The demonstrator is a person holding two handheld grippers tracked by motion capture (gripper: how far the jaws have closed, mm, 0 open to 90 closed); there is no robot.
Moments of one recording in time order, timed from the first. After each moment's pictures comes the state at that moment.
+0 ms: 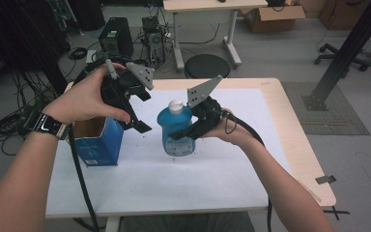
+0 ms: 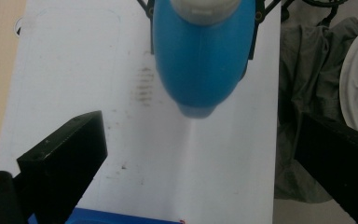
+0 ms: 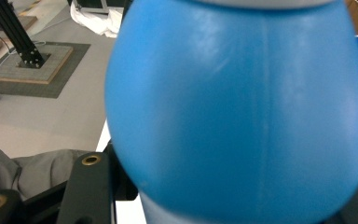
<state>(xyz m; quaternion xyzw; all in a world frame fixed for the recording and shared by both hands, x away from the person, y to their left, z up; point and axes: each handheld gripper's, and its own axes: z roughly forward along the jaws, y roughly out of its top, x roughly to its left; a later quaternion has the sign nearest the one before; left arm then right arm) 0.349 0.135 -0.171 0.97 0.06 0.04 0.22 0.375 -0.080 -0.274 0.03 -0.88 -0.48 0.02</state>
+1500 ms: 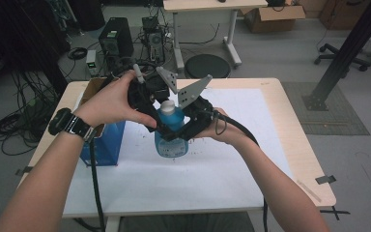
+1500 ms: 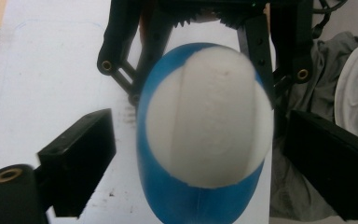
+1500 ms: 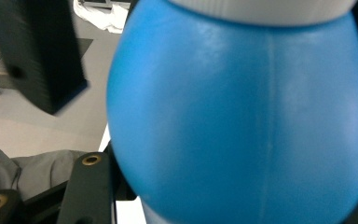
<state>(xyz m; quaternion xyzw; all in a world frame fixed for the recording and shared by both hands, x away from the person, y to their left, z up) 0.354 0.090 -0.185 0.97 0.06 0.02 0.21 0.371 -0.063 -0.270 0.04 -0.88 -0.47 0.02</state>
